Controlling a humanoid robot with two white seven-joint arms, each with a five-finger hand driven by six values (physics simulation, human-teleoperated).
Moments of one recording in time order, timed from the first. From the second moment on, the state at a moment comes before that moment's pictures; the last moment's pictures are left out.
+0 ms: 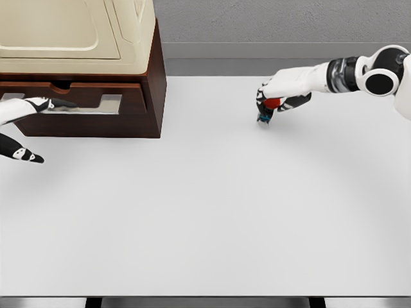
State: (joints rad) left arm -0.64 1.22 -0.82 -1.44 0.33 -0.61 -0.42; right arm -1.28 -0.61 1.37 -1.00 0.23 -0.61 0.46
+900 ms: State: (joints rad) left arm -0.59 1.26 -0.82 -1.48 0.39 -0.61 -0.44; right arm -1.33 -0.70 1.30 -1.34 0.20 -0.61 0.44
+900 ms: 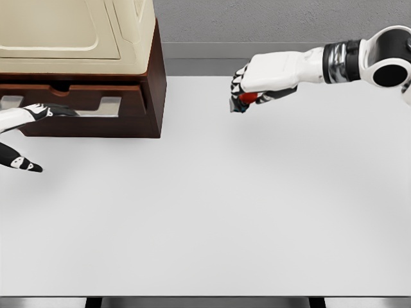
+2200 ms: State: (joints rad) left arm -0.59 1.23 -0.81 -1.43 0.43 -0.61 -0.44; right arm -1.43 -0.61 1.25 -1.50 0.07 -0.61 0.43
